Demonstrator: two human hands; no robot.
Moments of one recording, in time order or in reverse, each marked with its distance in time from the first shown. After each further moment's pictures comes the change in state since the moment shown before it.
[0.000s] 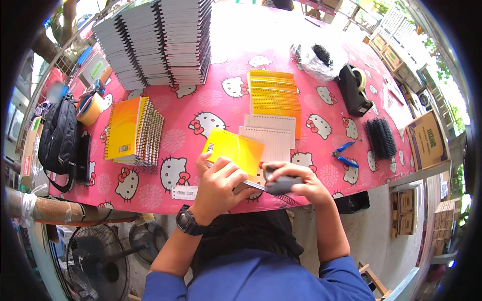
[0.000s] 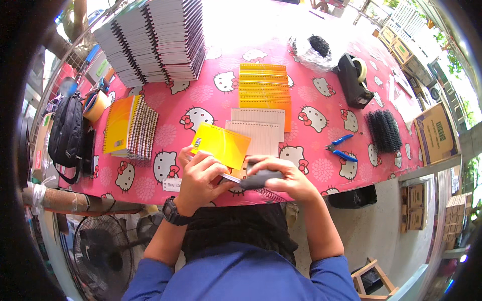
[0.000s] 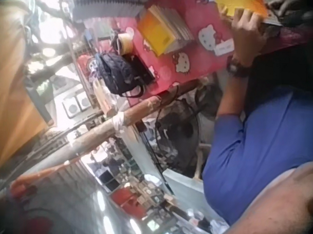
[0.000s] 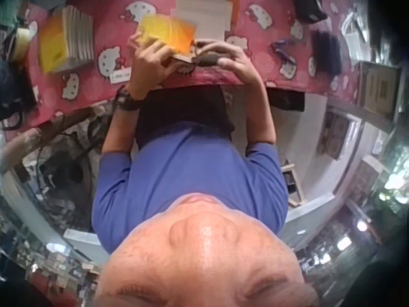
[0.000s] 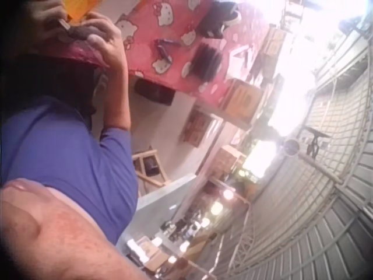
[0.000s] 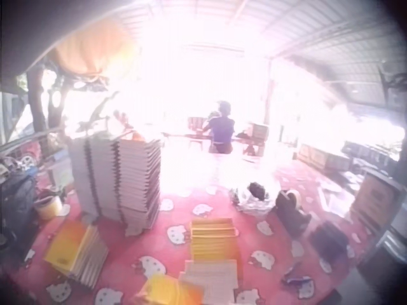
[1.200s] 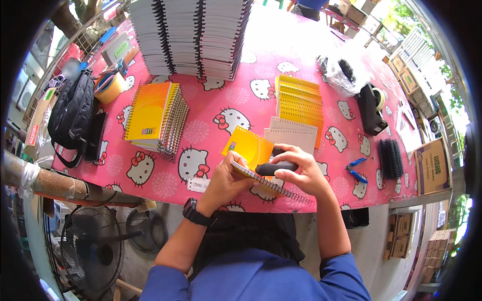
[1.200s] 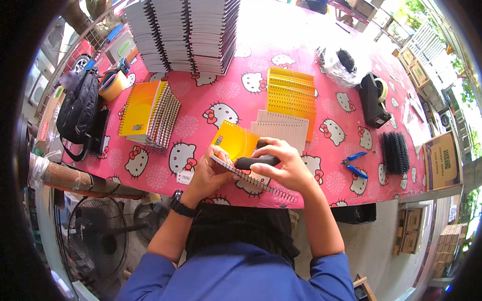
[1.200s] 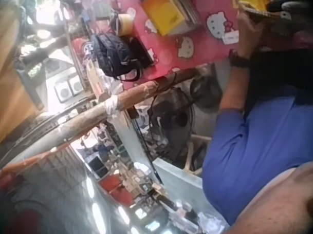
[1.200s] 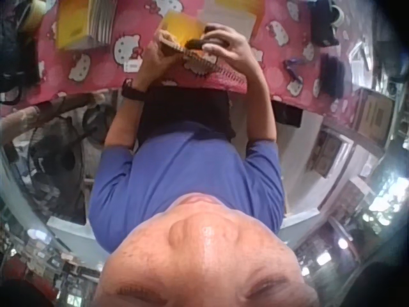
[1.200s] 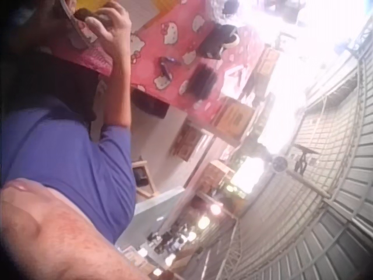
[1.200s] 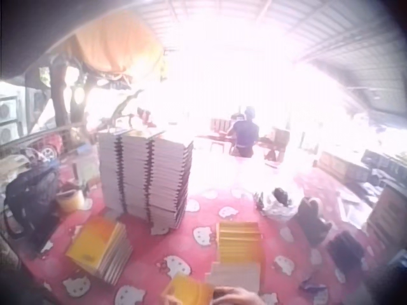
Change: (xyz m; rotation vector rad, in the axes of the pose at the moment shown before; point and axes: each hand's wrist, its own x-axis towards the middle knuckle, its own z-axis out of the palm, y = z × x) left_hand -0.032 -0.037 0.017 -1.043 0.120 -0.506; right_hand 0.058 -0.013 0.019 -0.507 0.082 0.031
